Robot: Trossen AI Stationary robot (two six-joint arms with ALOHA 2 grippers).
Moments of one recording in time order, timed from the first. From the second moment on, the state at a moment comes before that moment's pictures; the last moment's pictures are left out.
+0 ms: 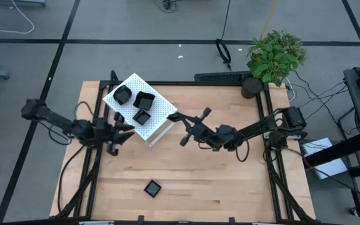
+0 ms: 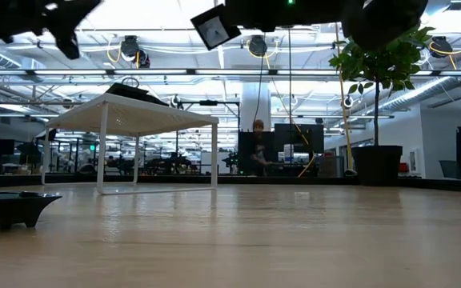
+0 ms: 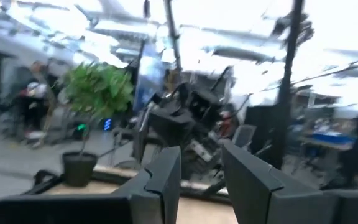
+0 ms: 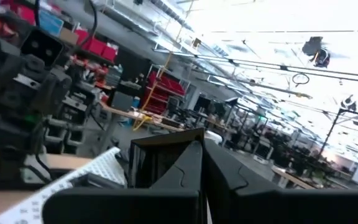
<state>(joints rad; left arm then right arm) -0.38 0.49 0.07 0.84 -0.39 -0.02 0.17 1.76 0.90 1.28 0.70 -0.64</state>
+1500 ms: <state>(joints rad) -0.28 1.38 0.64 0.89 -0.84 0.28 0.22 1.76 0.90 1.30 0.68 -0.80</state>
